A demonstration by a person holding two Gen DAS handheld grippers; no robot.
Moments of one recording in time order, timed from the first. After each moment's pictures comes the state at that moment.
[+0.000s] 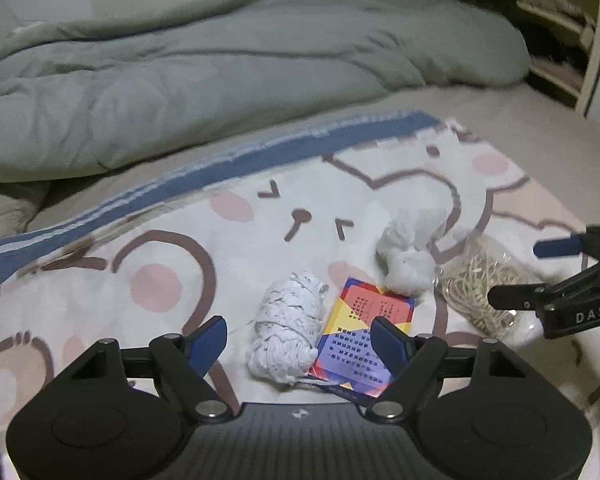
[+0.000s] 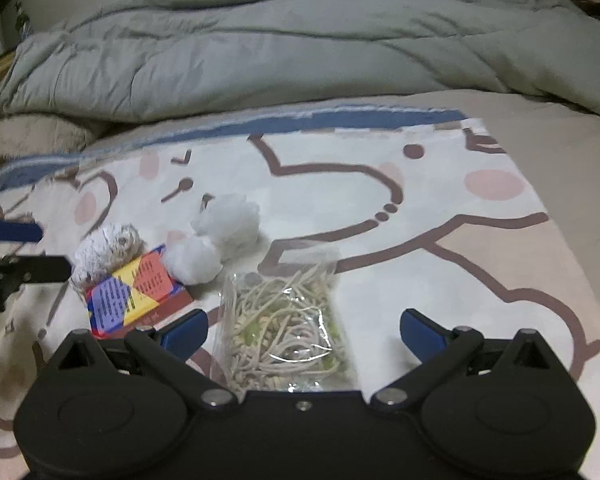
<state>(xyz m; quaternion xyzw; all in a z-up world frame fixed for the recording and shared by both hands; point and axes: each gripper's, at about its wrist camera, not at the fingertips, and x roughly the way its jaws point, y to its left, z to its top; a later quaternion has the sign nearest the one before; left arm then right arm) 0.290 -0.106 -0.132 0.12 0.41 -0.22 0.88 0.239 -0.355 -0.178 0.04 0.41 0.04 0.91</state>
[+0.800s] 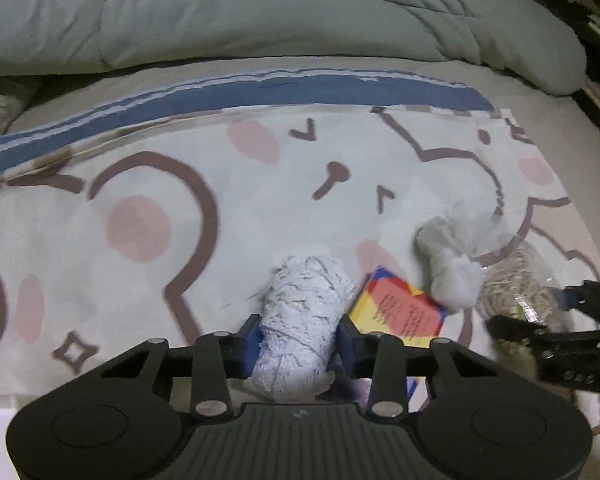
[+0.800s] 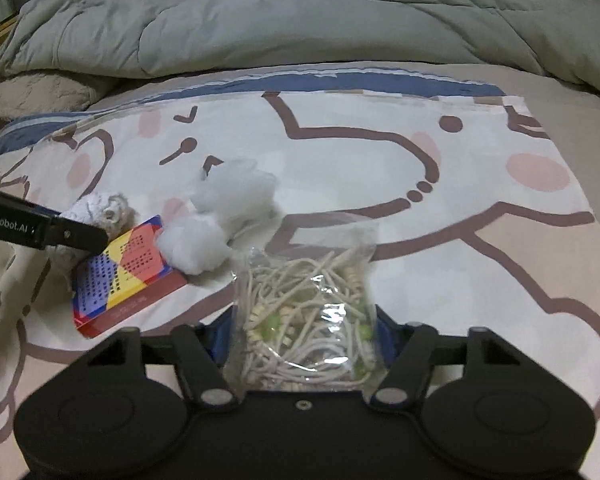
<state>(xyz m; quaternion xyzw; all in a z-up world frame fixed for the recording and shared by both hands) 0.339 -0.099 -0.161 0.03 0.52 -0.17 0.84 0.265 -0.350 -0.198 0.02 0.46 0.07 0.88</state>
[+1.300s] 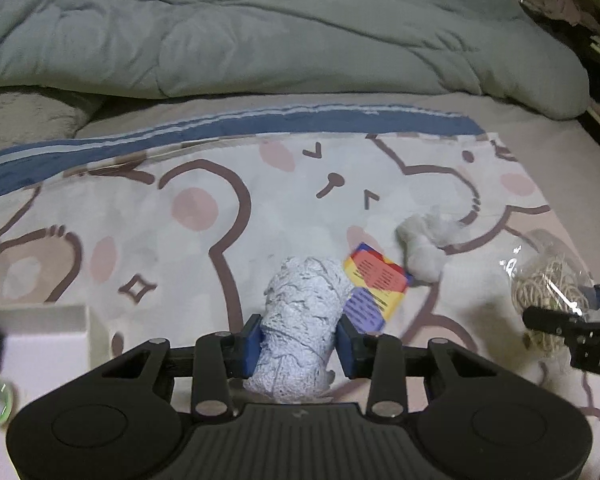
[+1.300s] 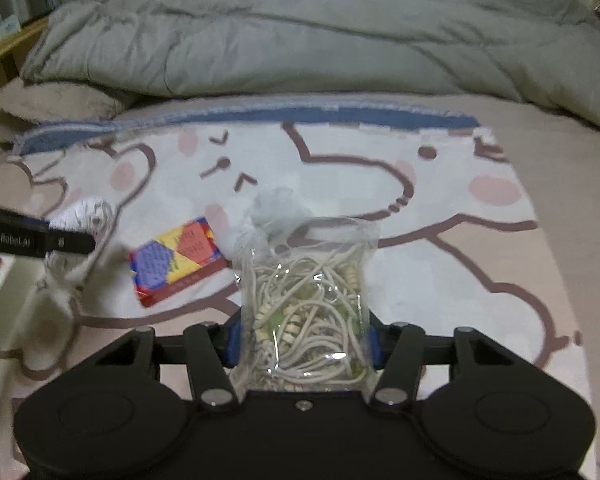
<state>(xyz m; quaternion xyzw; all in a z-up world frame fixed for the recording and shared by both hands) 0.253 -0.086 -0.100 0.02 0.48 -0.12 0.87 0.203 -0.346 -0.132 0.01 0.43 0.07 0.90</state>
